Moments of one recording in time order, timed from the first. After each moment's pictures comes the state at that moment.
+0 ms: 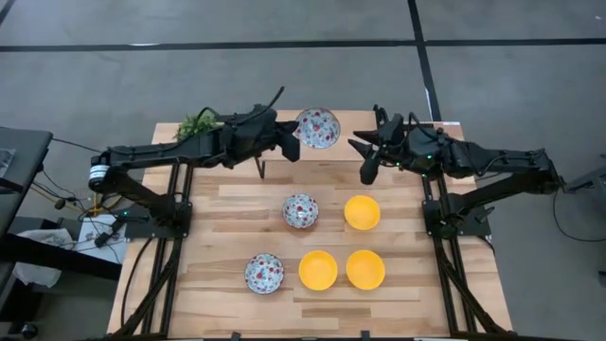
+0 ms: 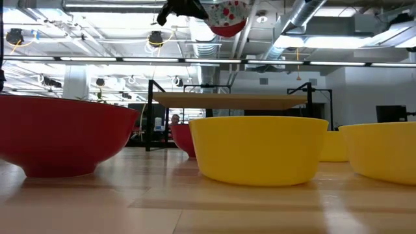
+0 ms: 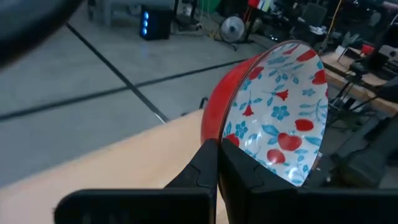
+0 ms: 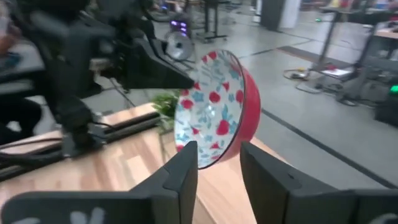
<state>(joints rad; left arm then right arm) 0.13 1.43 1.34 -0.18 -0.51 -0.36 0.00 1.08 1.19 -0.36 0.53 0.10</state>
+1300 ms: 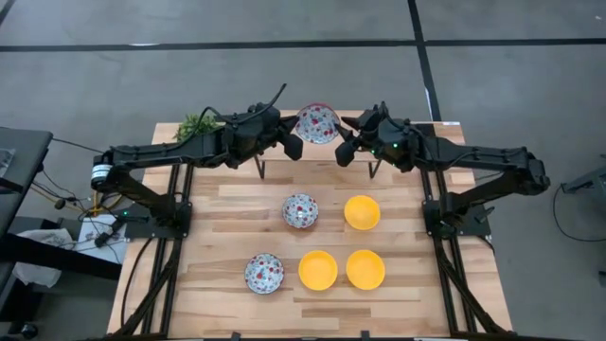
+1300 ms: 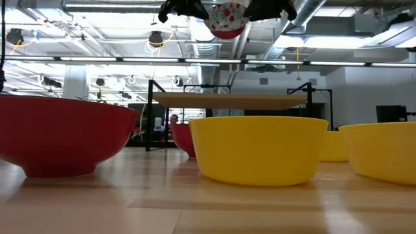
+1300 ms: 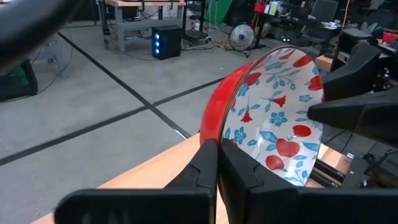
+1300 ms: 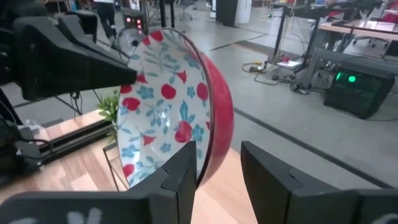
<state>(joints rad) 0.13 1.44 1.35 -0.13 -0.58 -0.21 -0.14 1.25 1.19 -0.22 0.56 0.10</state>
